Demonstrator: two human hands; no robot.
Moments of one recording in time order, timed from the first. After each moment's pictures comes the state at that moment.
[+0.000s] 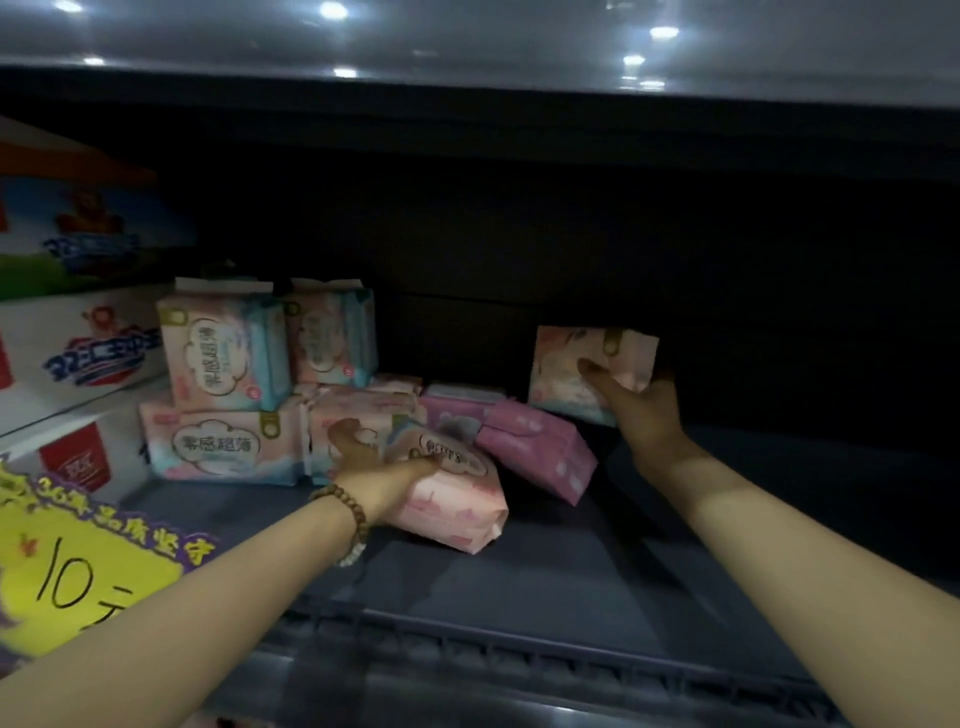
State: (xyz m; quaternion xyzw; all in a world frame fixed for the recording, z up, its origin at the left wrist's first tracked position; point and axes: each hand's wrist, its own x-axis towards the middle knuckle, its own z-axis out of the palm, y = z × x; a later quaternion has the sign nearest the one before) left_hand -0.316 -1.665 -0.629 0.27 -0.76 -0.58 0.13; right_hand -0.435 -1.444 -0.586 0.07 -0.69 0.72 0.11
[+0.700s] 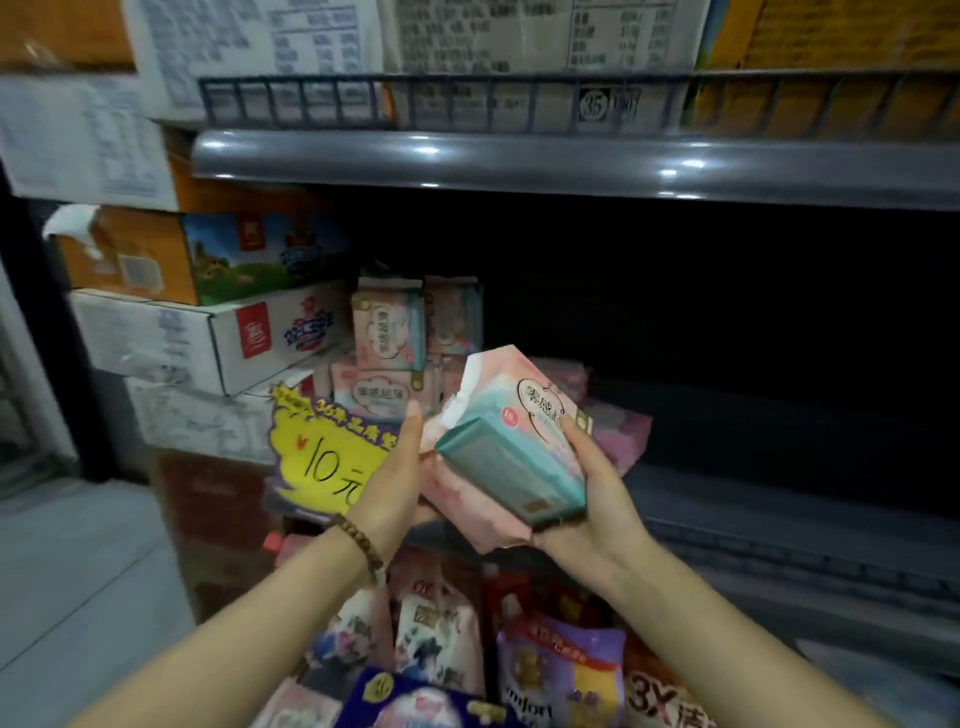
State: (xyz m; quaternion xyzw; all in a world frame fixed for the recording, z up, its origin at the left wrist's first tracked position) left_hand -0.109 -1.652 -0.589 0.16 -0.65 -0.72 0.18; right_hand -0.170 -1.505 -0.593 0.08 -0.38 0.86 -0.33
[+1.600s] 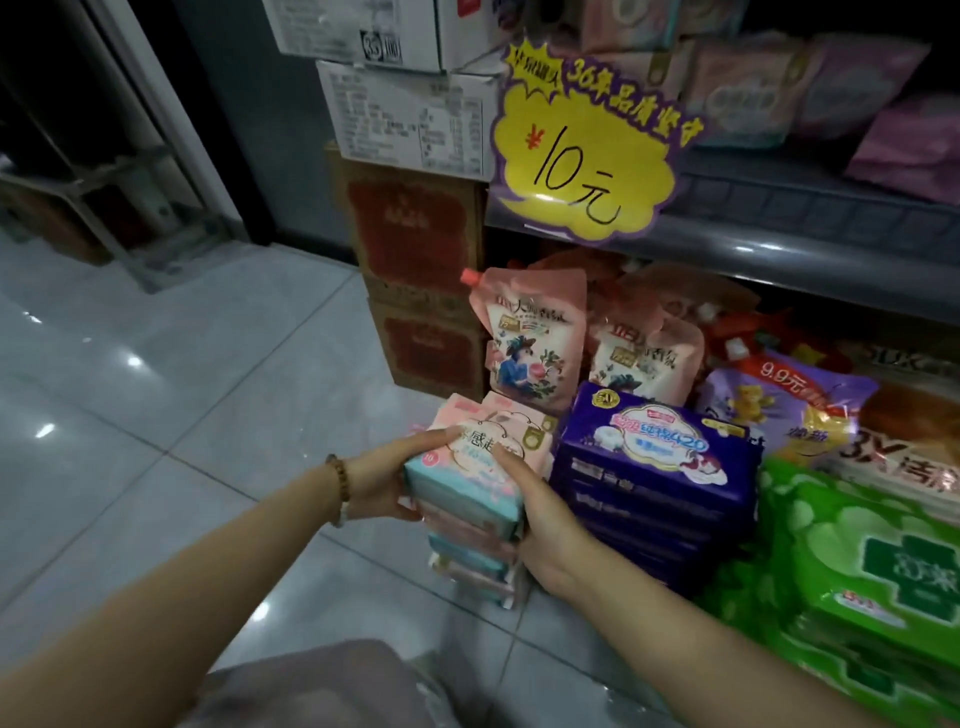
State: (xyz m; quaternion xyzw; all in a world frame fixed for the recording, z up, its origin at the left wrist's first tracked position) left_hand 0.098 -1.830 -0.810 0.39 -0.57 -0.70 -0.18; right_hand 0.039 -1.670 -0.829 -0.09 -0.53 0.67 -0.50
